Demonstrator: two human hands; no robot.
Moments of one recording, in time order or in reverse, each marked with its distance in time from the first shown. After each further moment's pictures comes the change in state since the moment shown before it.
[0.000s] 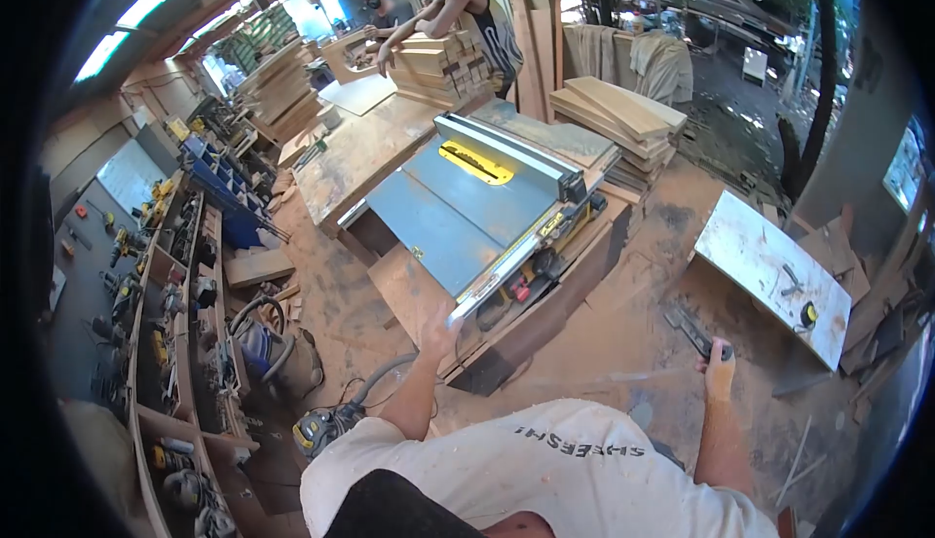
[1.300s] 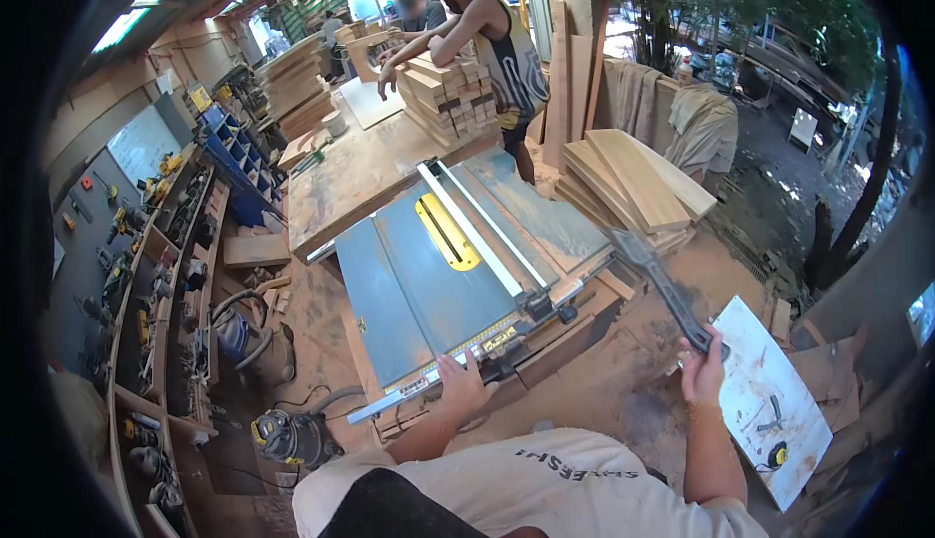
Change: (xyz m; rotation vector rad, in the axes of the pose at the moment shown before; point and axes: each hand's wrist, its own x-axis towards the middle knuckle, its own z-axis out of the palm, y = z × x) left_hand 0.123 0.214 0.134 0.414 -0.304 -0.234; right_hand 0.306 -0.142 0.138 0.755 -0.433 0.086
